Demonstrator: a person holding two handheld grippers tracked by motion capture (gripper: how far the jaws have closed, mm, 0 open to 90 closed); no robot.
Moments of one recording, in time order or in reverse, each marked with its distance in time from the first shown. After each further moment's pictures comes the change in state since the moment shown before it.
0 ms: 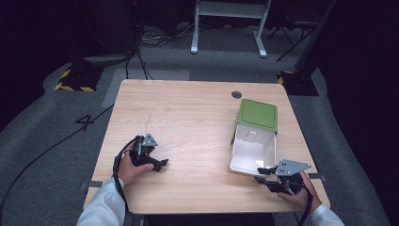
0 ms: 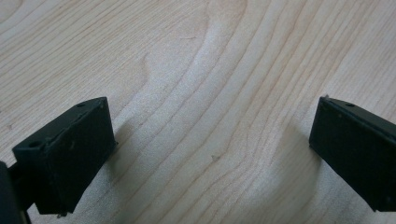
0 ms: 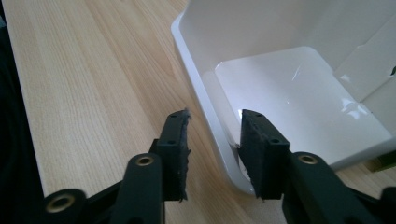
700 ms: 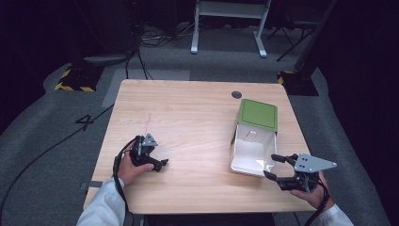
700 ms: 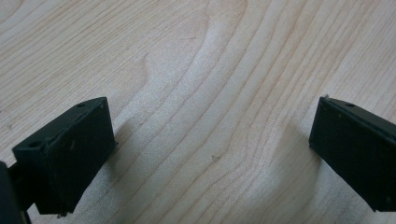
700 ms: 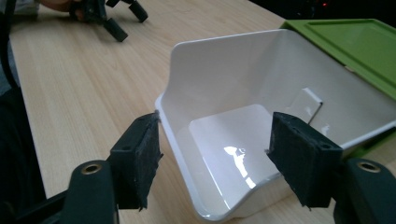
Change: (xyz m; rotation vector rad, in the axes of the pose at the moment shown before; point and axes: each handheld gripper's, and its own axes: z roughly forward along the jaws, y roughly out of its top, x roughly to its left) left arm 0.000 0.000 0.000 -0.001 0.000 -0.003; right arm -0.006 0.022 -0.048 -0.179 -0.084 0.012
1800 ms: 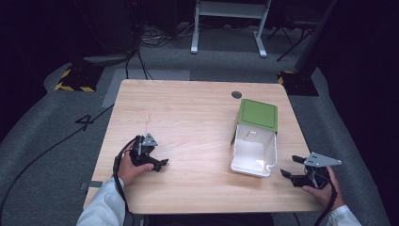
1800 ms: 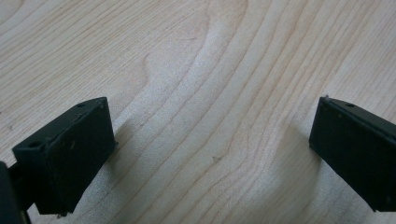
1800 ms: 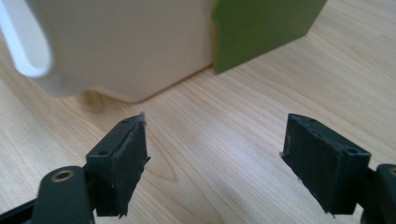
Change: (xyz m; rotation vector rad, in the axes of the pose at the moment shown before) left arm 0.000 0.000 0.000 0.000 0.003 0.000; right arm -0.055 -0.080 -0.005 0.196 -0.179 0.146
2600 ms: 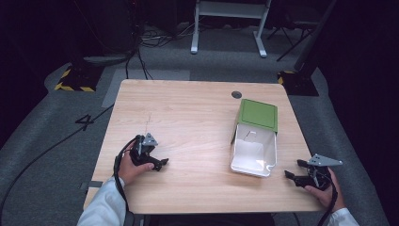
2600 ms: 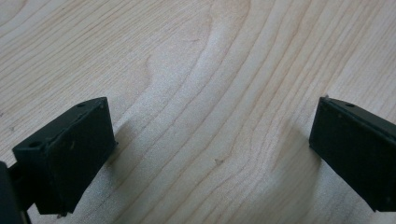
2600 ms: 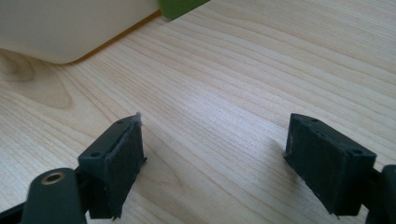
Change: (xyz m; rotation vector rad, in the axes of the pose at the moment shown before) left arm 0.000 0.001 0.001 -0.002 -0.001 -0.009; right arm -0.021 -0.033 0.011 0.059 -0.042 0.149
